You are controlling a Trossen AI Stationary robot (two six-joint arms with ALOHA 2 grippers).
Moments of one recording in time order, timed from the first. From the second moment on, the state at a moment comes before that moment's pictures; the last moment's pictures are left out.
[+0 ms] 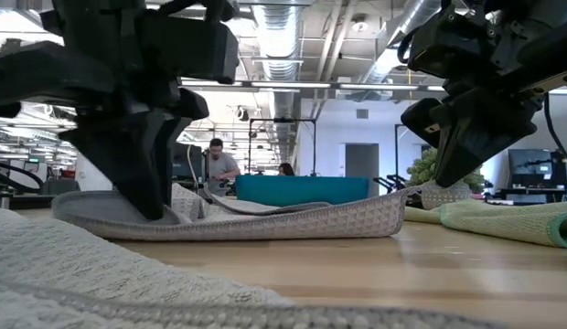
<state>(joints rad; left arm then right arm) -0.50 1.93 1.27 -0.73 -0.29 -0.42 0.40 1.51 0.73 -0.20 0.08 0.17</state>
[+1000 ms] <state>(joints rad) -0.57 1.45 1.37 -1.16 -0.97 -0.99 0.38 1.12 0.95 -0.62 0.61 -0.01</state>
